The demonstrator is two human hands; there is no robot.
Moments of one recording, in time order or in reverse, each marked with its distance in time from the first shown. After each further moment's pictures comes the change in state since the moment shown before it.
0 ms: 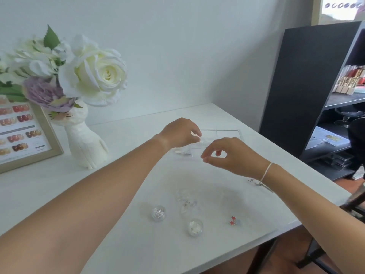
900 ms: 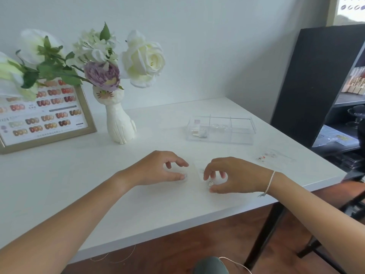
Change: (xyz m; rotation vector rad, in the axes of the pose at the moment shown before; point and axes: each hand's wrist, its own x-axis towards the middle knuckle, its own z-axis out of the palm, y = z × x) left_hand -0.197 -0.029 0.001 -0.306 -0.109 -0.034; right_hand -0.064 -0.061 0.038 -0.167 -0.394 -0.096
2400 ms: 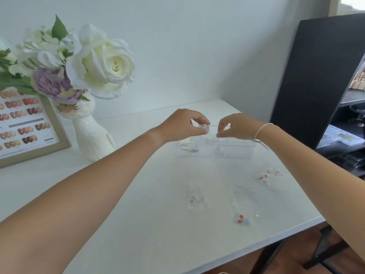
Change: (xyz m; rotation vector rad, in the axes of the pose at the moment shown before) left_hand 0.169 0.043 -0.026 -0.049 0.152 0.093; right_hand 0.098 0.136 -0.083 0.052 0.238 0.313
